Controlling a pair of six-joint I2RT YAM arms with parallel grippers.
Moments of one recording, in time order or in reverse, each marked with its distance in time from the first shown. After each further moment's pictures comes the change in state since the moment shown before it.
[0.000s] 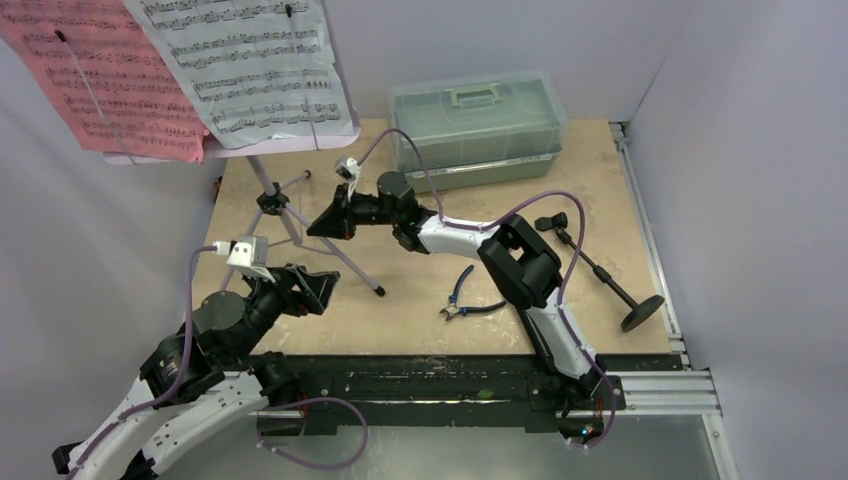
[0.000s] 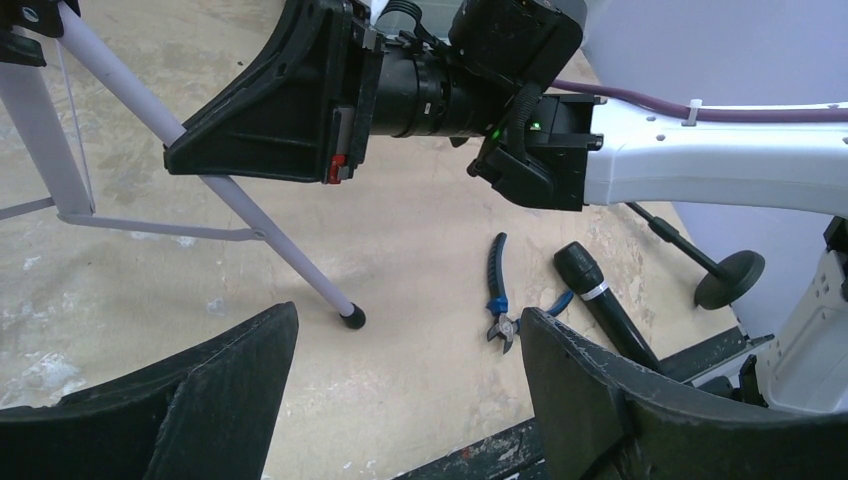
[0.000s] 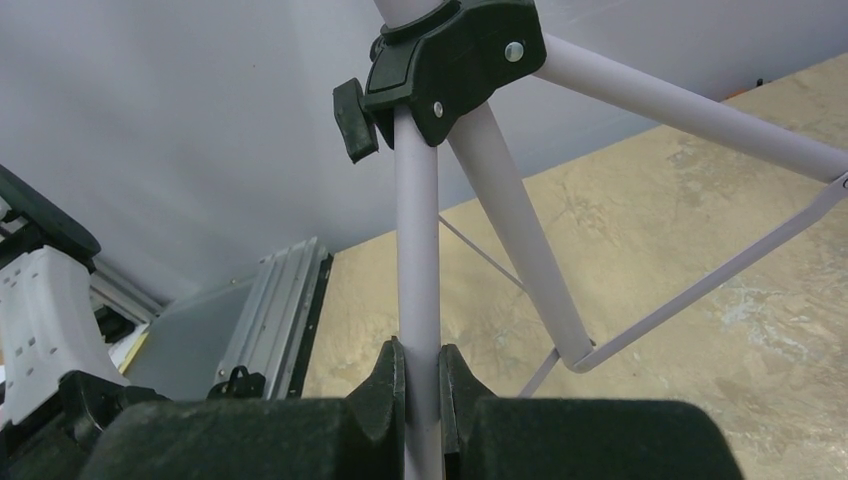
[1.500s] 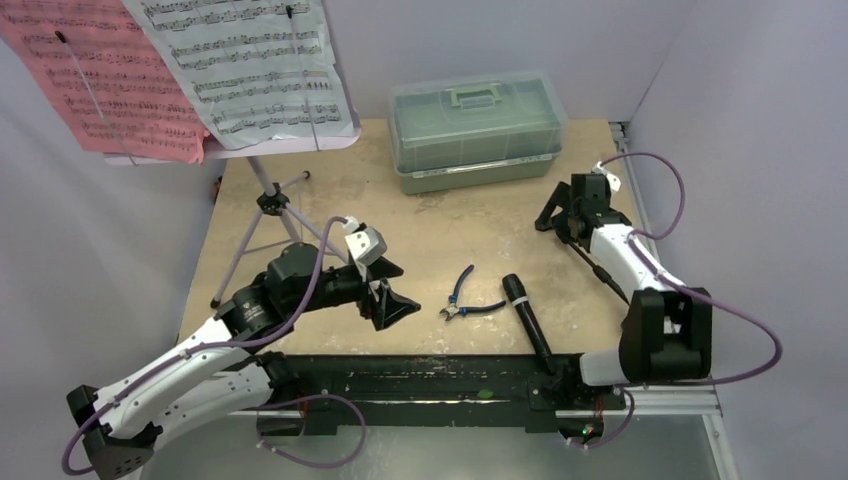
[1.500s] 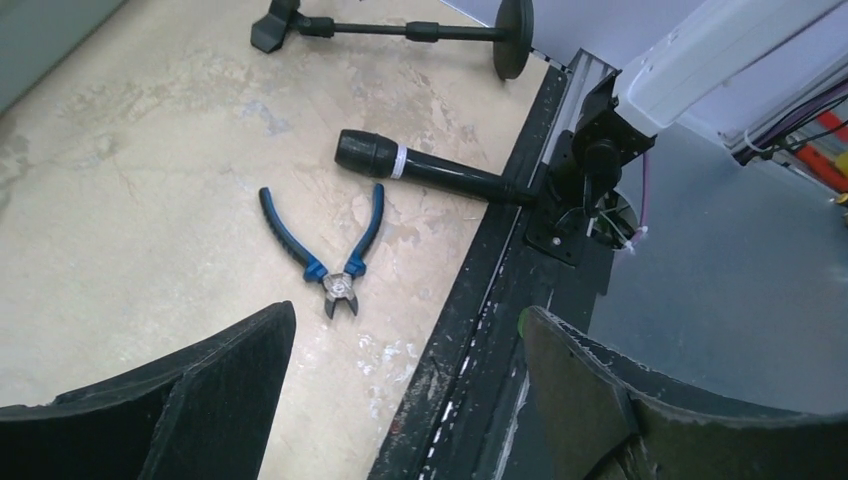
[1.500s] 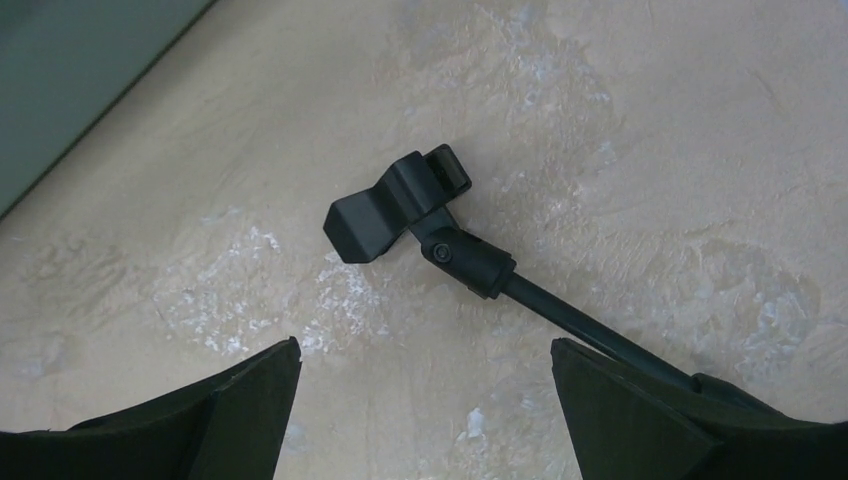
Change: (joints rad) left arm 0.000 0.462 -0.011 0.436 0.760 0.322; right arm -0.834 -0.912 -0.732 -1.033 0.955 0.060
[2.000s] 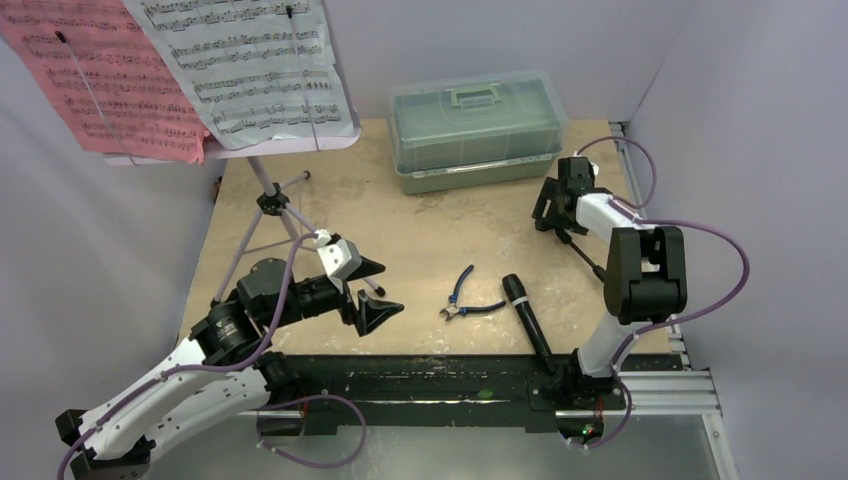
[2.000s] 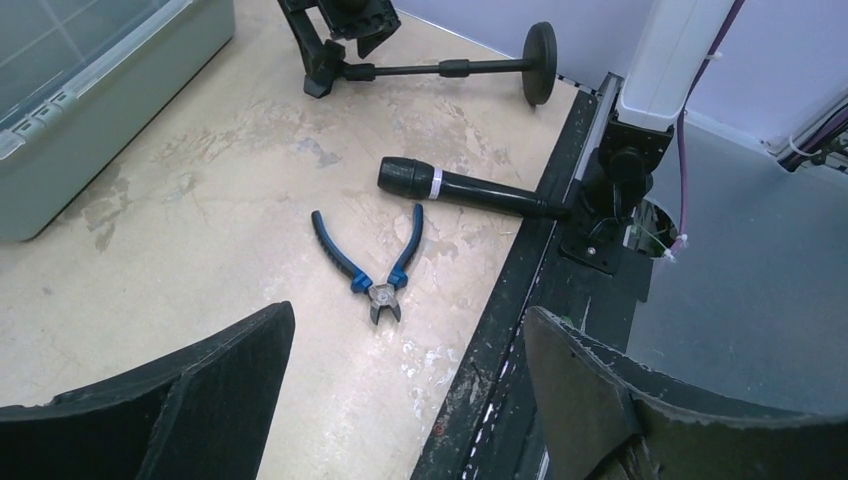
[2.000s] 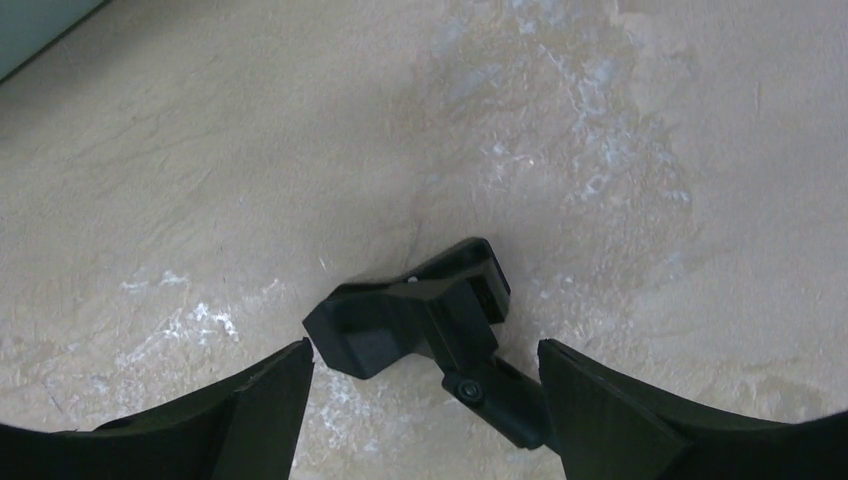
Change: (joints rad) left arm 0.000 -0.168 -0.021 -0.055 -0.068 0.108; right arm -0.008 0.373 0.210 0.011 -0.001 -0.138
